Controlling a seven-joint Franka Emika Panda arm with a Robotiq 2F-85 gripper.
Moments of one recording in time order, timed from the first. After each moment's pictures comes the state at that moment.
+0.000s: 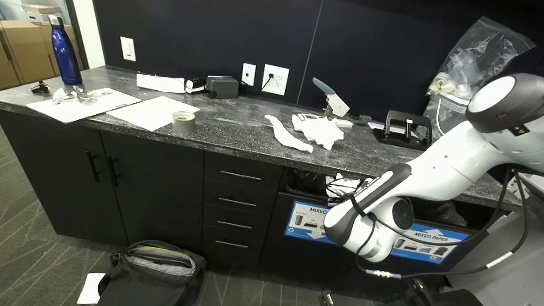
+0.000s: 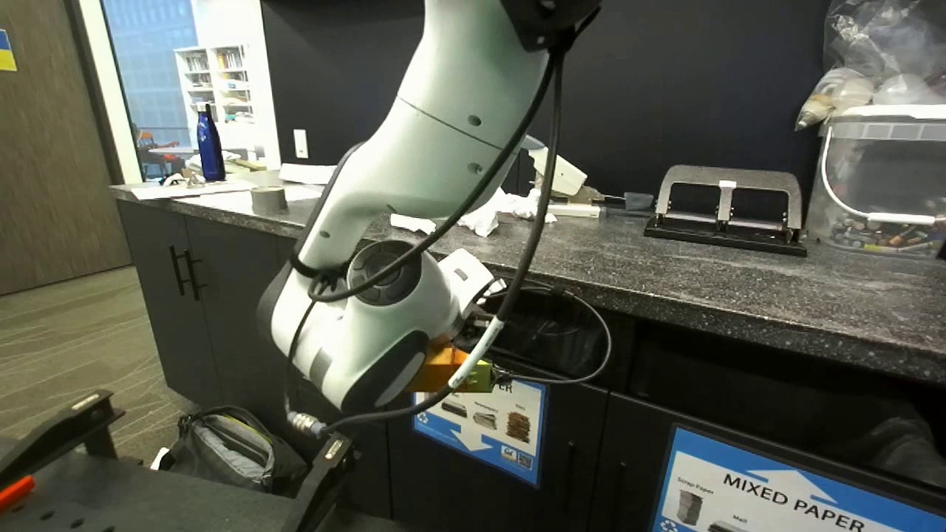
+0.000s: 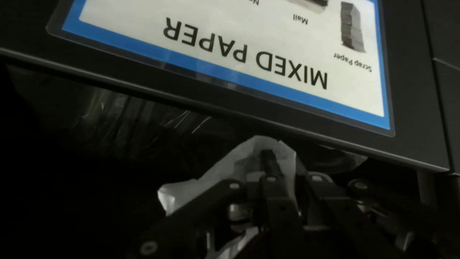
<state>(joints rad) -0.60 1.23 0.36 -2.14 -0.15 4.17 -0.64</state>
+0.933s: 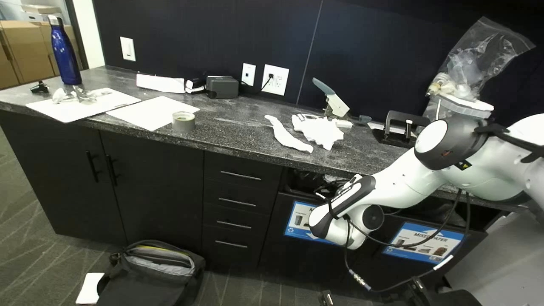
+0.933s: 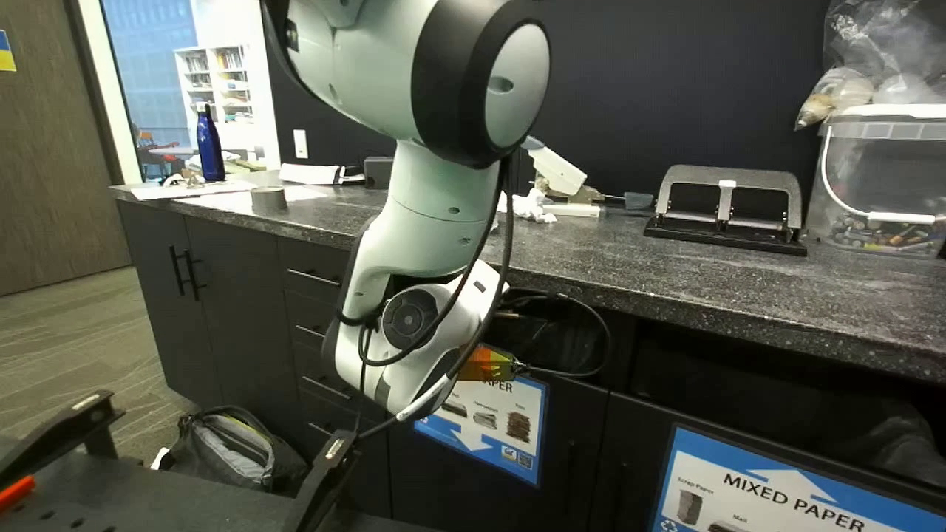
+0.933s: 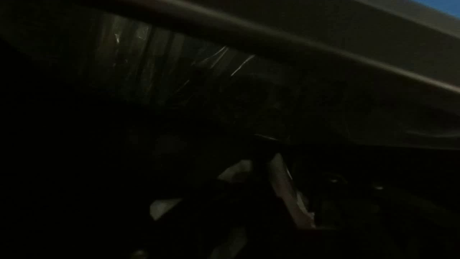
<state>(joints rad) -0.42 1.48 0.27 -1.61 -0.16 4.22 -0.51</state>
